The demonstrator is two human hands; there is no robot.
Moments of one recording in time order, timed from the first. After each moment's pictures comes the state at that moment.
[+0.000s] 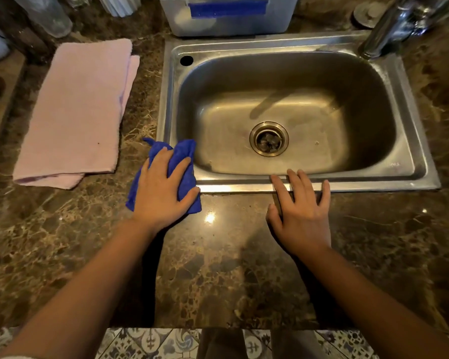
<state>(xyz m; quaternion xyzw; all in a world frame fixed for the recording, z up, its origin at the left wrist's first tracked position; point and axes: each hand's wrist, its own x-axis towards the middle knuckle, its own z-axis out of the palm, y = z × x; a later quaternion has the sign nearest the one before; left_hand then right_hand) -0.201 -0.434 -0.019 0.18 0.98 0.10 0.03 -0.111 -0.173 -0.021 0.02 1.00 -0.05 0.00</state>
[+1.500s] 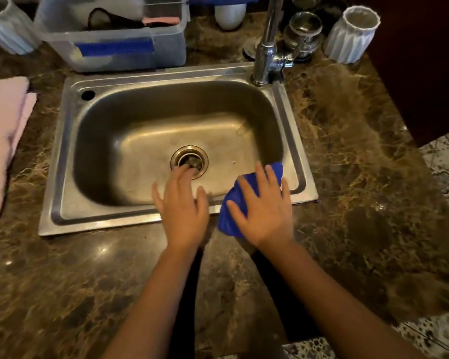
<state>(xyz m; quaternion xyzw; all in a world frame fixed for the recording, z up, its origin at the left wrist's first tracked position) -0.167 -0.187 -0.009 0.04 0.94 0.32 -0.07 -0.125 -0.040 0.001 0.08 0.99 -0.11 0.01</state>
